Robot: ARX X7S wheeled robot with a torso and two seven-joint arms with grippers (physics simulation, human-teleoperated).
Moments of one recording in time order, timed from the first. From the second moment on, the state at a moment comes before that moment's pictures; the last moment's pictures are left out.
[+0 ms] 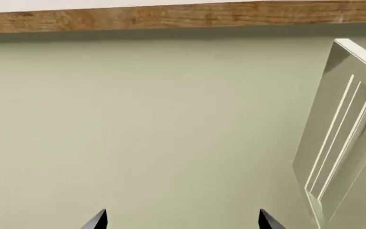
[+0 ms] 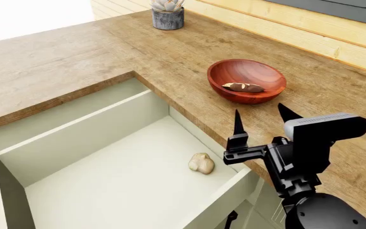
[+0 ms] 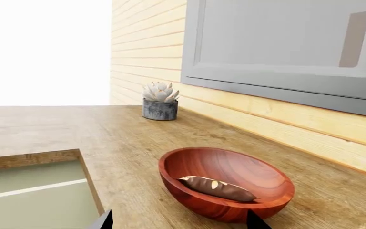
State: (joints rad) left arm 0.41 -0.52 -0.54 0.09 -0.69 -0.23 -0.43; right arm 0.37 0.51 -0.23 -0.69 0.62 0.70 0.44
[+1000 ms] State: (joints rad) left arm 0.16 -0.48 -0.21 0.05 -0.52 -0.30 -0.39; right arm 0.36 0.52 -0.23 -0.69 0.63 0.69 0.45
